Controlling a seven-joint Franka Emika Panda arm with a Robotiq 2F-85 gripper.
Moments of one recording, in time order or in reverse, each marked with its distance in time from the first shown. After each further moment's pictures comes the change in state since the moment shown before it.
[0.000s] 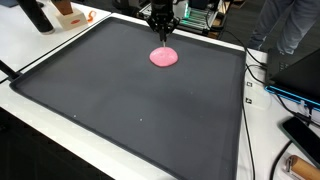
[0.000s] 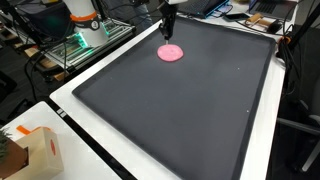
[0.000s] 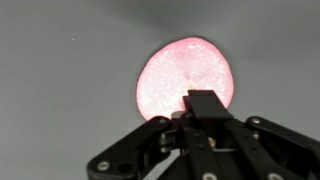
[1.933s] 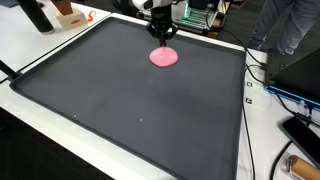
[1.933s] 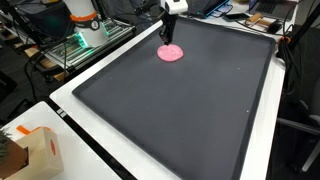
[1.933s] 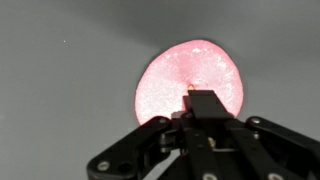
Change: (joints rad) arm -0.004 0.069 0.000 0.005 0.006 0.047 -0.020
